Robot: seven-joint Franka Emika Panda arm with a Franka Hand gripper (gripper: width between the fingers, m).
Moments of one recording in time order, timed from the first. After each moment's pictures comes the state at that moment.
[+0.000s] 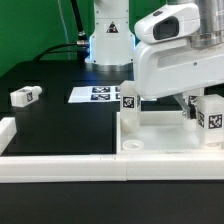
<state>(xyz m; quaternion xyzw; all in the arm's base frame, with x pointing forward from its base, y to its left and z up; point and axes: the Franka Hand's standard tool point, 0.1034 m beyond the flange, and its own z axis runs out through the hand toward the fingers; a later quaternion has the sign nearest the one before) 0.664 0.103 0.074 -1.00 -0.04 -0.01 0.08</state>
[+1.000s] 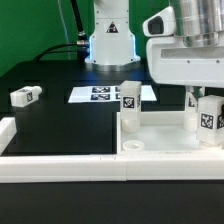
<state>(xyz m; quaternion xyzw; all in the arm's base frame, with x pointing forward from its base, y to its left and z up) 0.668 0.110 0.072 -0.86 0.49 0.01 0.11</state>
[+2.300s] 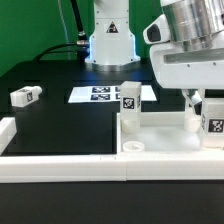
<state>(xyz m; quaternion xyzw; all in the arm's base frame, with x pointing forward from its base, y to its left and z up) 0.670 0.116 0.072 -0.87 0.47 0.01 0.15</state>
